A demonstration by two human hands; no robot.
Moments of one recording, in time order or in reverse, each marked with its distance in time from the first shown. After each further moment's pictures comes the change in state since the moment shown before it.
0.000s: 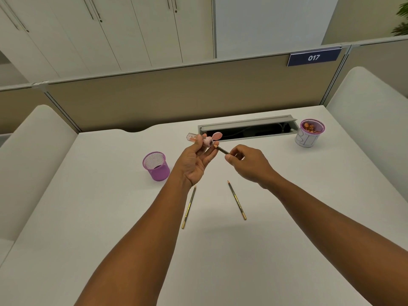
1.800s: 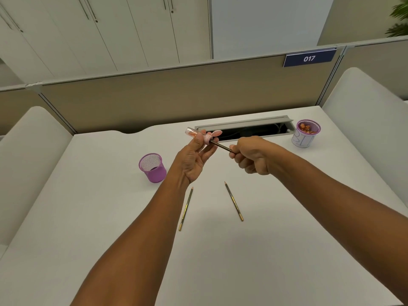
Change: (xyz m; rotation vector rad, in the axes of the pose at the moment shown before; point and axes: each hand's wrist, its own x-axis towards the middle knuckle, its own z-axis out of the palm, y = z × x) left_hand 0.008 0.002 0.009 0.021 -0.136 0.063; right_hand 0.019 -0.036 -0.041 0.443 -0.293 0.610
